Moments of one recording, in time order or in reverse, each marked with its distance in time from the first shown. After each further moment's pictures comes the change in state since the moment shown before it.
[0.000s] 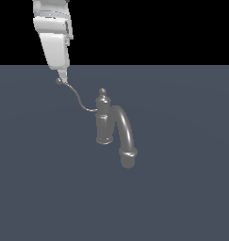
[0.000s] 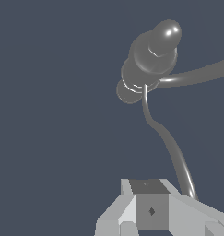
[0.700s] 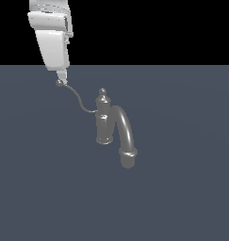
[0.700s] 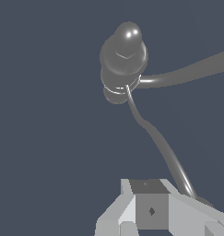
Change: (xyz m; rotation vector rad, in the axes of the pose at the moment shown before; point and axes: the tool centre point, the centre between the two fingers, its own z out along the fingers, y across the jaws) arm 0.001 0.033 0.000 0.006 0.000 0.001
